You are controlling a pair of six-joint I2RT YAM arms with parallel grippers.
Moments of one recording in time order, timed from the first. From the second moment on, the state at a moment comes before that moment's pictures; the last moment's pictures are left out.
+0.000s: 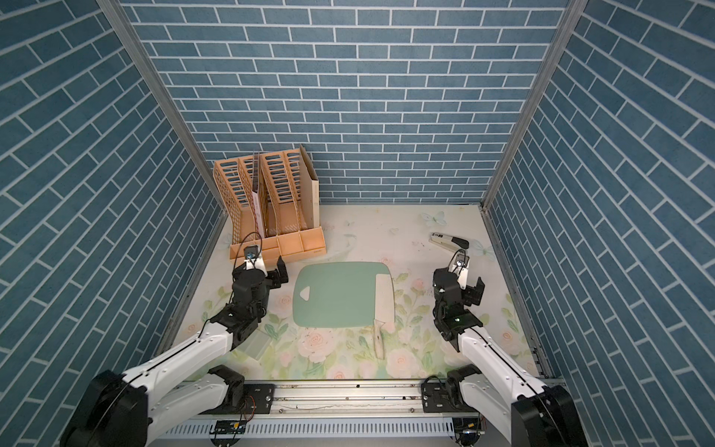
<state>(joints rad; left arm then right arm) -0.43 1.12 0.38 0.42 -0.62 -0.11 0.36 0.99 0.31 0.19 0.79 0.16</state>
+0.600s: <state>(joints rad) -0.07 1.52 0.15 1.24 -0.25 0.03 0.06 1.52 0.17 1.19 0.27 -0.04</state>
